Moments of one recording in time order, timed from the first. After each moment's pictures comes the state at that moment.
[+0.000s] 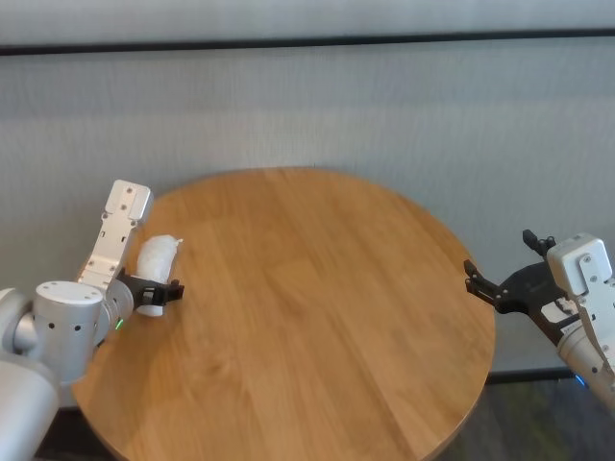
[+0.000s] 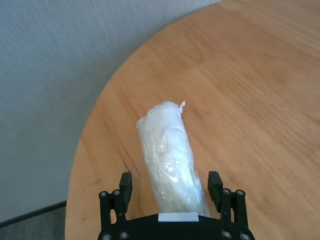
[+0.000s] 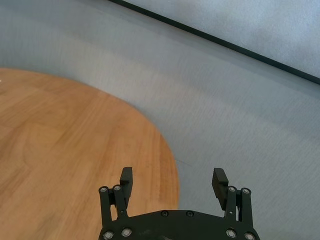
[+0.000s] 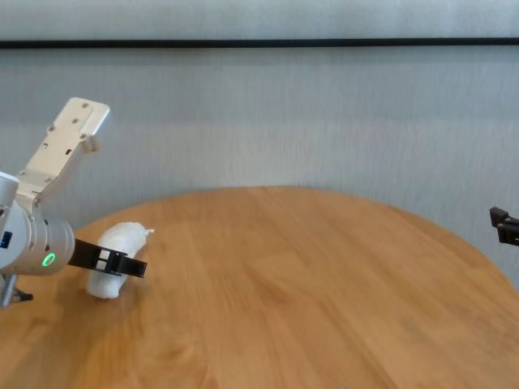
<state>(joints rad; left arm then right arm) -0.55 0.22 0.36 -1.00 -0.17 0.43 -0.04 0.20 0.60 -0.45 -1.41 0.25 -0.12 -0.03</state>
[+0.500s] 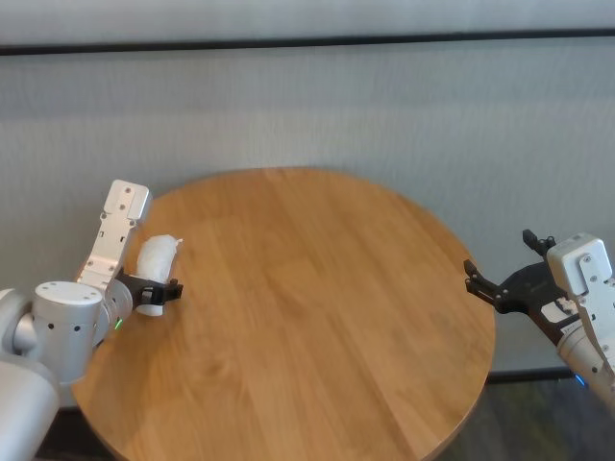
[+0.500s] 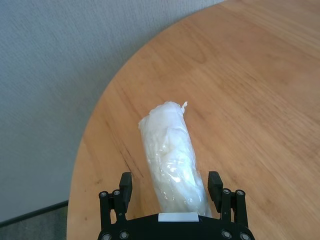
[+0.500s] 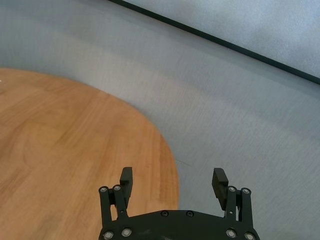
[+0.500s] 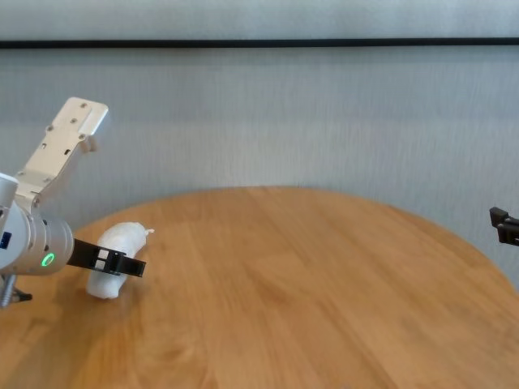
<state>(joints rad) -0.55 0.22 0.35 -0.99 -0.16 0.43 -0.04 0.20 0.60 -0.45 -1.41 0.25 -0.12 -0.03</state>
